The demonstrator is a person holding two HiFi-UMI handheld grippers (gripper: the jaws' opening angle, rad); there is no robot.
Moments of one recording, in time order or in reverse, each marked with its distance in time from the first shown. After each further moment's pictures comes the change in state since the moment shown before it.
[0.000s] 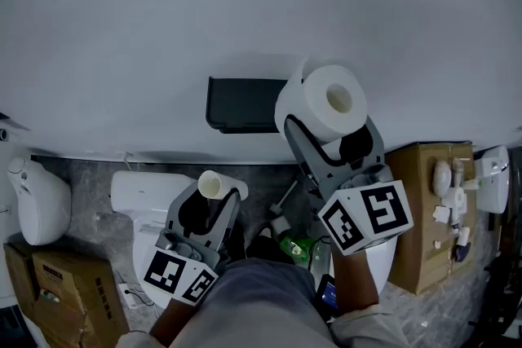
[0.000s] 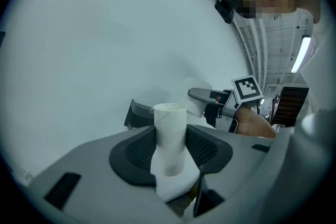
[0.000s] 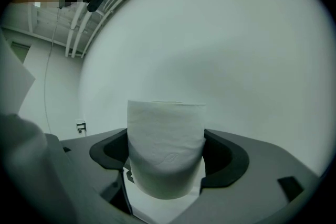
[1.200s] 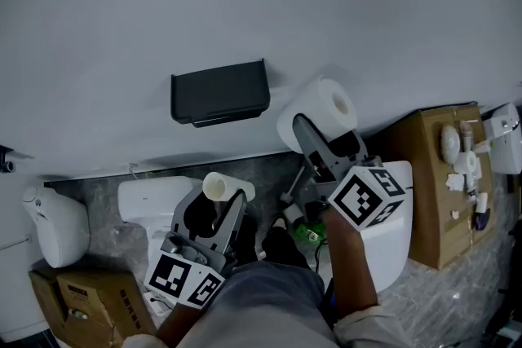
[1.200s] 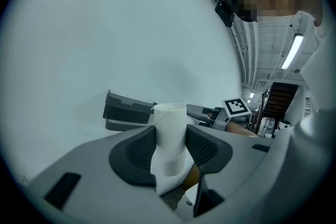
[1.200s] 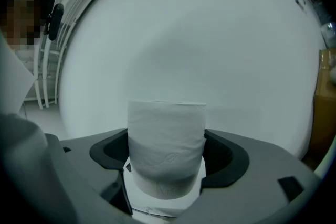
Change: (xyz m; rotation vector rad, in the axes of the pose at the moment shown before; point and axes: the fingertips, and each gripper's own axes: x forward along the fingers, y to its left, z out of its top) left arm 0.013 -0.038 -0.016 0.033 0.076 -0.095; right arm -0.039 -0.065 -0.087 0.517 -0.011 -0.100
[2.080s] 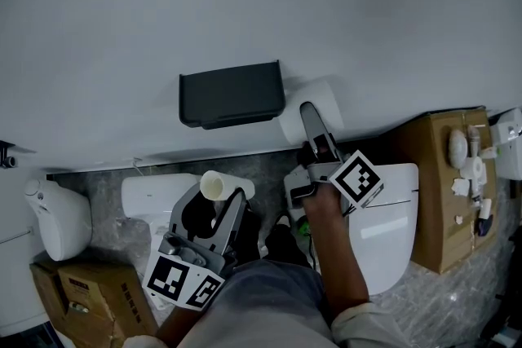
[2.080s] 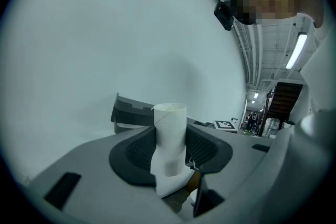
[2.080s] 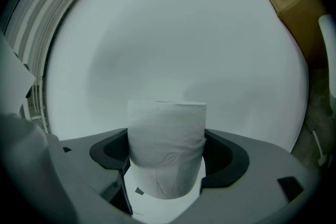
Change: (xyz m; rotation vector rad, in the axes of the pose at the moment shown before) left arm -0.001 0.030 0.008 -0.008 -0.004 0.043; right arm 0.053 -0.031 -0.050 0.513 -0.110 0.037
